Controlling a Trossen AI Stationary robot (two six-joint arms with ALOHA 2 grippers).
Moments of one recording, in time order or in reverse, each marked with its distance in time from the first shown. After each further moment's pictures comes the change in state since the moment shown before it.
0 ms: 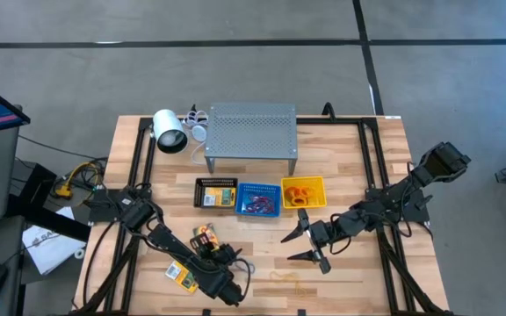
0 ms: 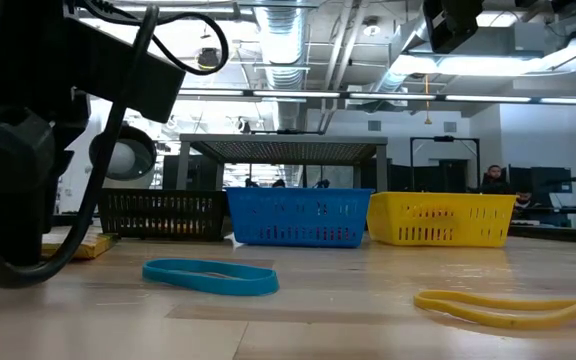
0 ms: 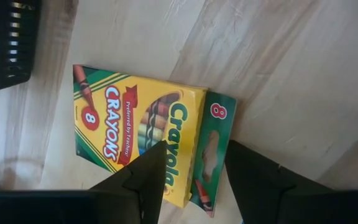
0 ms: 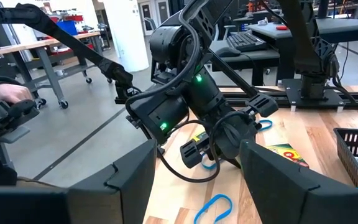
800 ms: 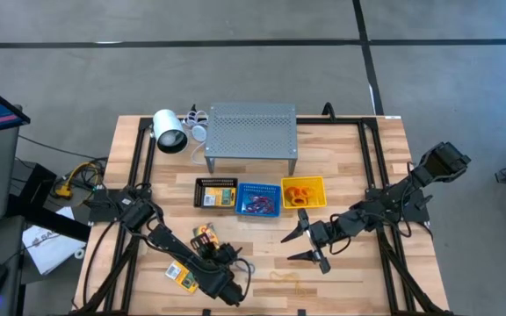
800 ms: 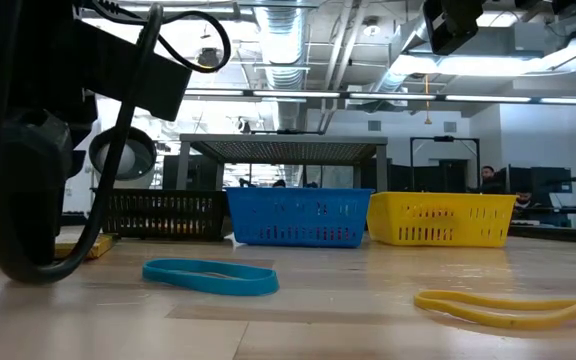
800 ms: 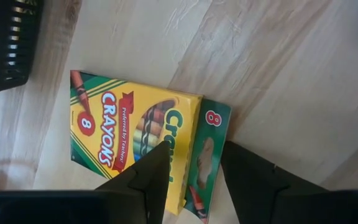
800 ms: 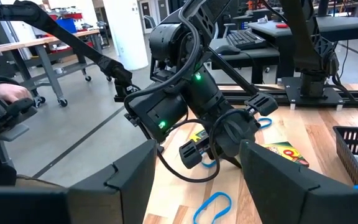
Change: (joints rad) left arm 0.000 0.000 -0.001 0.031 -0.014 -0.027; right arm 0.000 0.000 0.000 -0.008 0.000 -0.003
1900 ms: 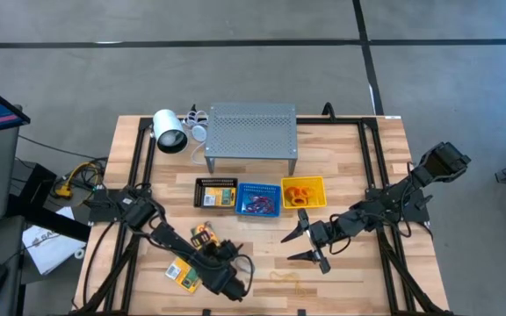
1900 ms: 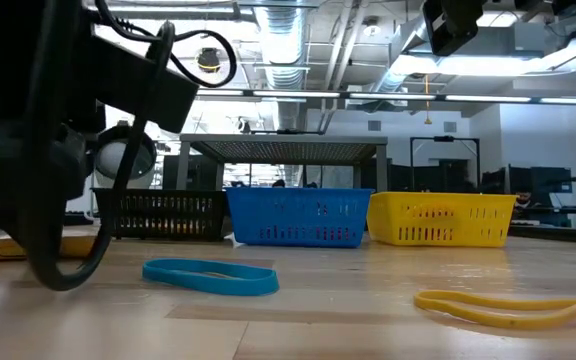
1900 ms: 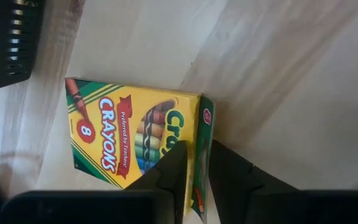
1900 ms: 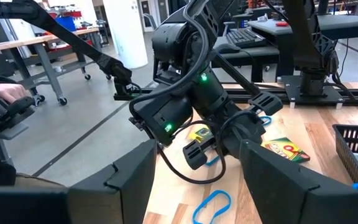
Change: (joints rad) left arm 0.024 0.002 0.000 -0.022 0.043 0.004; right arm -0.001 0.000 0.000 -0.007 0.000 0.002
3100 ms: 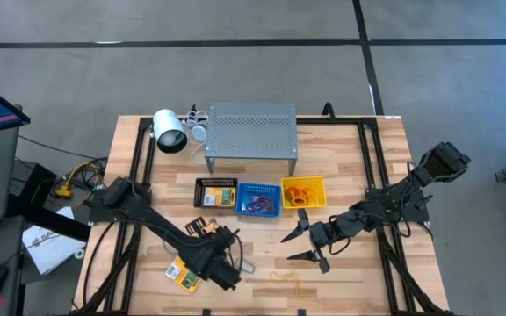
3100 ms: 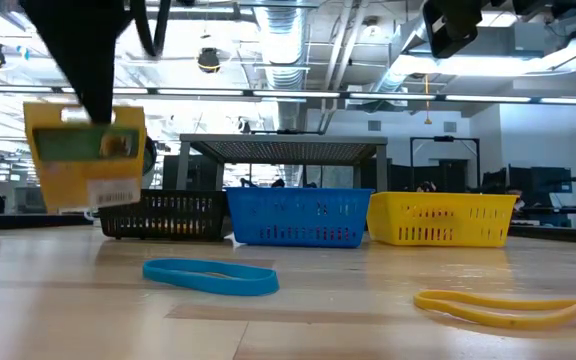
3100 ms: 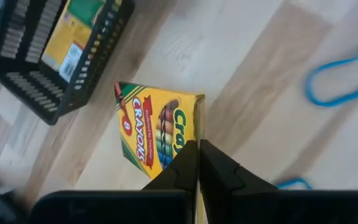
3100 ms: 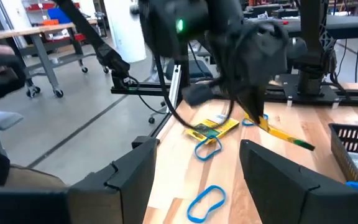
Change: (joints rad) left arm 0.026 -0.268 0.002 -0.059 -0.066 0.037; right arm -0.001 0.000 0.000 -0.020 0.000 -0.033
